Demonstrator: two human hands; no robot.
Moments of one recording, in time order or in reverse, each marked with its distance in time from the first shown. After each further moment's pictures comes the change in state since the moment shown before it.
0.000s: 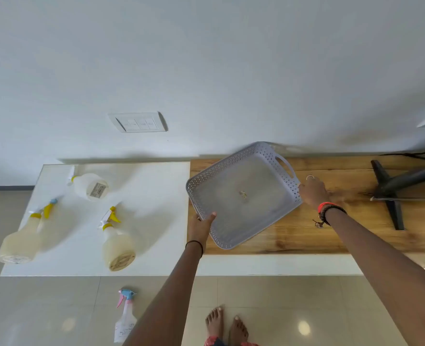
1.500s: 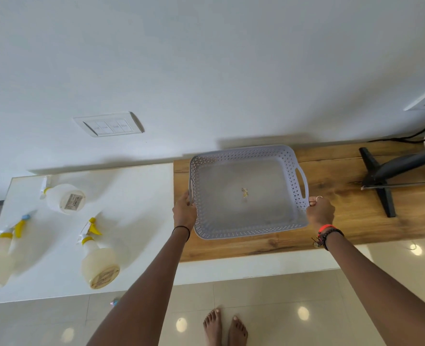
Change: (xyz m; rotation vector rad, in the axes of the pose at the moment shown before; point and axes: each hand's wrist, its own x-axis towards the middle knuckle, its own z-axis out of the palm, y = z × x) left_hand 0.050 0.029 0.017 0.433 0.075 0.238; right_hand -0.012 0.071 0.042 0.330 0.235 0.353
